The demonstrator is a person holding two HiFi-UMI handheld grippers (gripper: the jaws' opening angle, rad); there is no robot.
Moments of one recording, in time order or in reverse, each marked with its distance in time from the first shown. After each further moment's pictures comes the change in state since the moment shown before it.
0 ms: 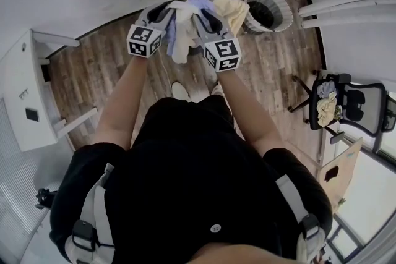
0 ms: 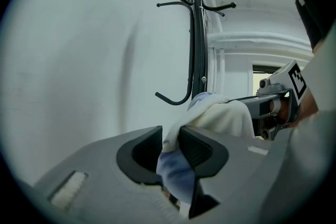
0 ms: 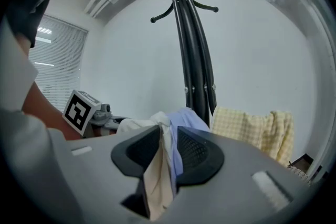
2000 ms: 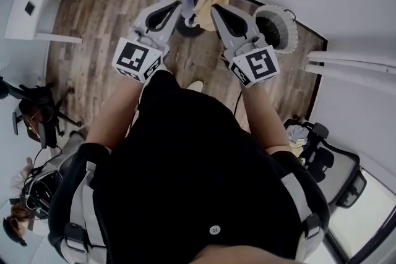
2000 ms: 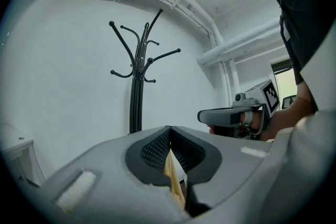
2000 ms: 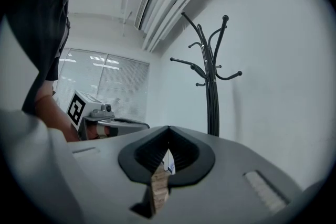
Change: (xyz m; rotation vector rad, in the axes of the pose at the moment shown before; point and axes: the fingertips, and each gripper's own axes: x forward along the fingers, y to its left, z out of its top) left arm -0.092 -0.298 0.133 0.044 -0.237 0.404; right arm -0.254 -0.022 0.120 -0.150 -0.180 0.665
